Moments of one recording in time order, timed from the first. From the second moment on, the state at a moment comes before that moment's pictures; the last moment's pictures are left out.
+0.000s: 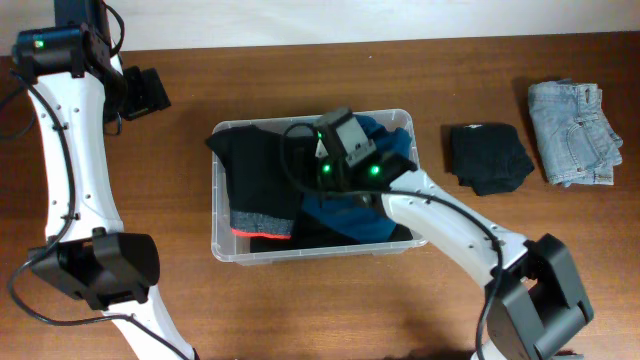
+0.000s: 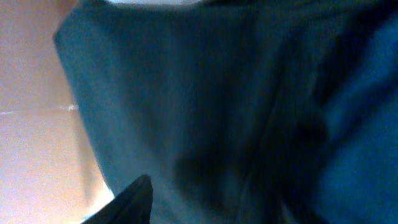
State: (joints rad) left arm 0.13 2.09 2.37 -1.55 -0.08 -0.25; right arm 0.59 1.77 1.34 -0.43 -0.34 0.88
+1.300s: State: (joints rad) left arm 0.13 2.09 2.37 -1.55 -0.08 -0.25; right arm 0.77 2.08 1.68 -0.63 -0.08 0.54
